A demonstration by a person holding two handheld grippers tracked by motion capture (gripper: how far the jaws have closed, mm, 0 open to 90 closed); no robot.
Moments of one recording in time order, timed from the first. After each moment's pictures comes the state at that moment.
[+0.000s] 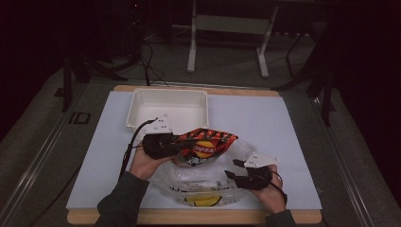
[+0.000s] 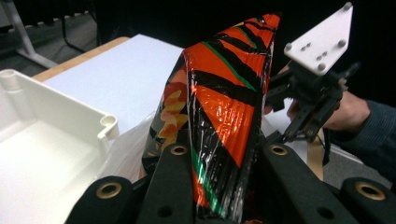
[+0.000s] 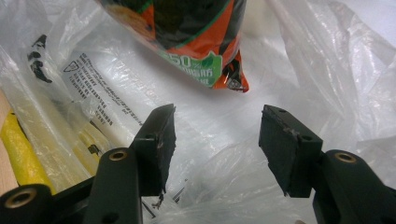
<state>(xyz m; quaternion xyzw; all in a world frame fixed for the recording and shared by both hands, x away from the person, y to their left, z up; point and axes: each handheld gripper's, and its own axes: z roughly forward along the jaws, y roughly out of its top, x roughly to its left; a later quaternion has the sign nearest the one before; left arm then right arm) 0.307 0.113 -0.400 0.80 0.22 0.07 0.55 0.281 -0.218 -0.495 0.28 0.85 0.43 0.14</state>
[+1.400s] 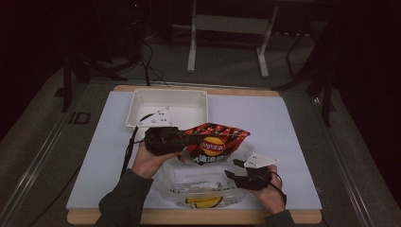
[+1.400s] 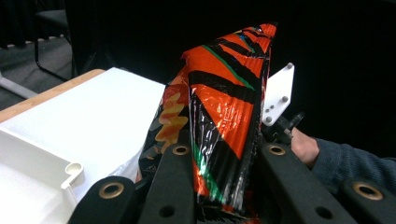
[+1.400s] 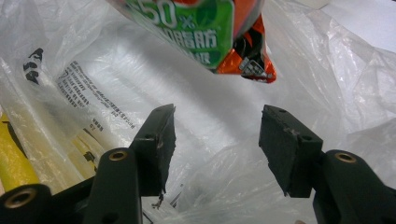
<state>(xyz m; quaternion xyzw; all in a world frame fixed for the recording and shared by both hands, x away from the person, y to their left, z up) 0.299 0.104 -0.367 0.78 0.20 0.04 0.60 0.281 -0.217 -0.496 0.28 0.84 0.43 0.15</state>
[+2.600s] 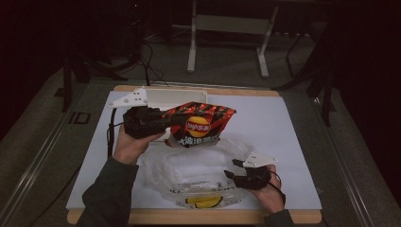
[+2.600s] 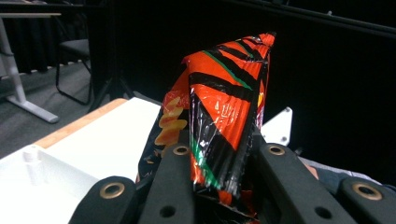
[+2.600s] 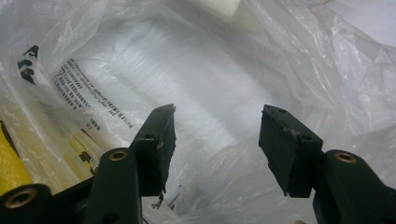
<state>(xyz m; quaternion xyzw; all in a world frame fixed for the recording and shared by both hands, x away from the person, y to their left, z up) 0.318 0.149 -0.322 0.75 0.21 0.07 0.63 0.283 -0.216 -0.499 0.28 0.85 0.43 0.14</state>
